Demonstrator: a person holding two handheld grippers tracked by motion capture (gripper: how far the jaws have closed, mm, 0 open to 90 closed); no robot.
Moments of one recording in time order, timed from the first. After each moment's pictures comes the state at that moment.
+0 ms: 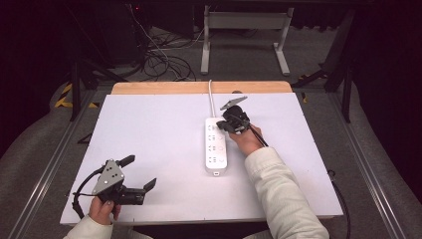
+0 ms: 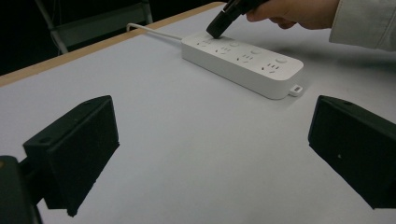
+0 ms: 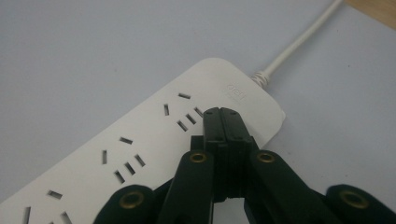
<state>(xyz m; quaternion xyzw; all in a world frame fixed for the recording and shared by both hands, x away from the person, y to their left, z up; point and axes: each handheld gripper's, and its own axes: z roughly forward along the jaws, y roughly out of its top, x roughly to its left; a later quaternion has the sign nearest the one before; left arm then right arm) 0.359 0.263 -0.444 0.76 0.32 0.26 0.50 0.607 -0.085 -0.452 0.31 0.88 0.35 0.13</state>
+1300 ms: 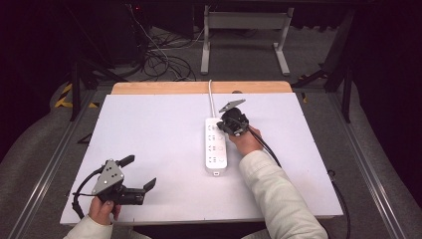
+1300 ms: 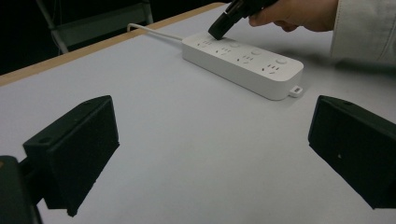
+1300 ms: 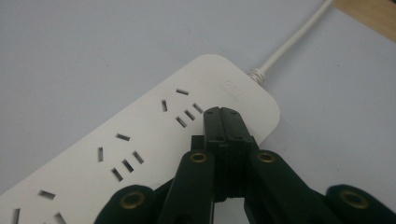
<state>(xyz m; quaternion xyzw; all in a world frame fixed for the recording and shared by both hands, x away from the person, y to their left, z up) 0.359 0.263 -0.444 0.76 0.32 0.26 0.50 0.599 -0.082 -0.453 0.31 0.87 0.34 0.15</state>
